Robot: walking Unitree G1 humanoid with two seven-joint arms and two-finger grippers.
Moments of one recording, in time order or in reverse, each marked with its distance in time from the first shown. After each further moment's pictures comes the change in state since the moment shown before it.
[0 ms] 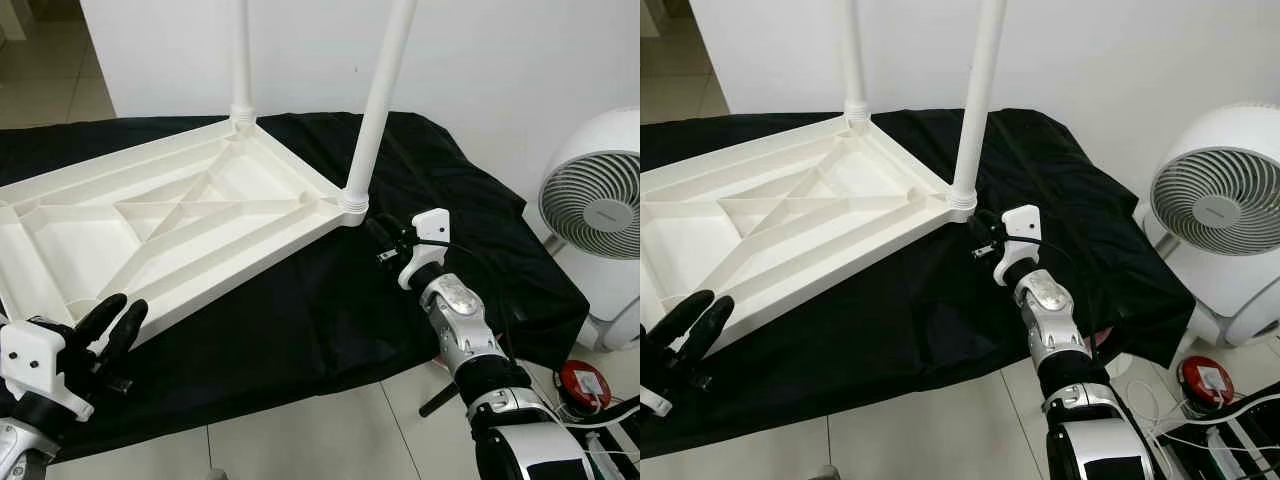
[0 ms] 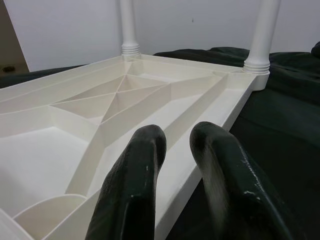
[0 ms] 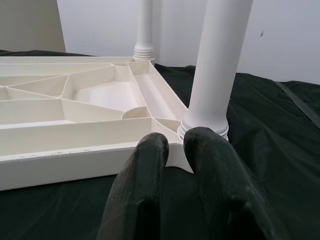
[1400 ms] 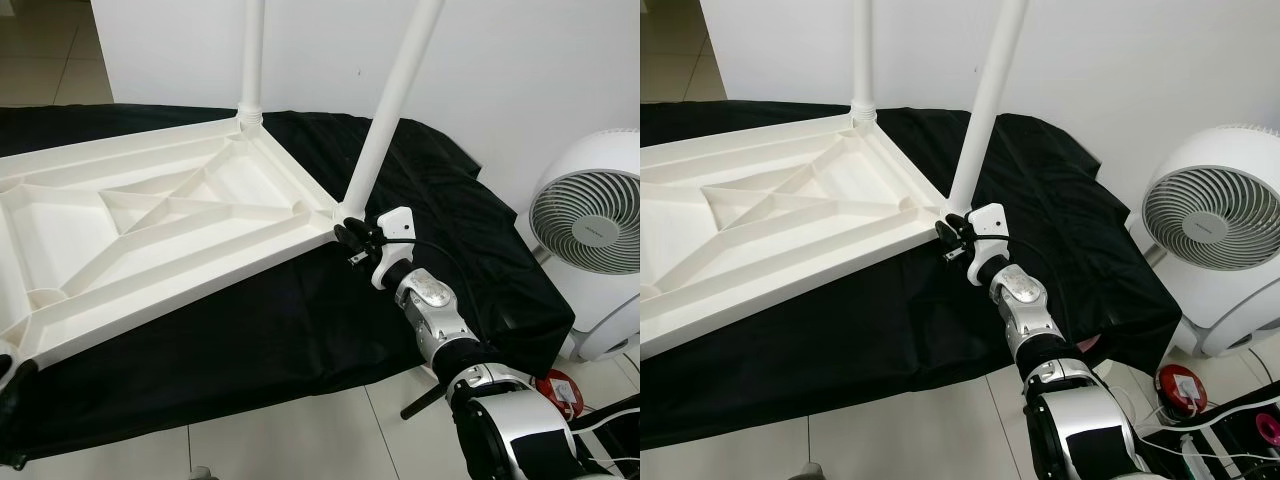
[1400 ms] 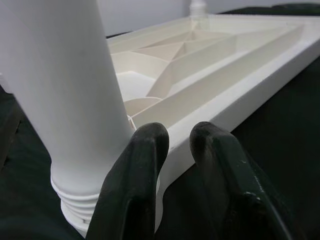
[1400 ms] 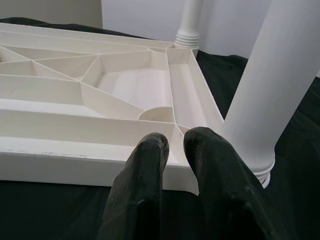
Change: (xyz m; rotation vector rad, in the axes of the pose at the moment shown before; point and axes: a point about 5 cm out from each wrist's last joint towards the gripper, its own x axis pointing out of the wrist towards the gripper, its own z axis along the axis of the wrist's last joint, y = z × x) left arm -0.091 0.048 -0.003 0.173 0.172 0.168; right arm 0.022 0.027 -0.009 0.009 0.038 0.137
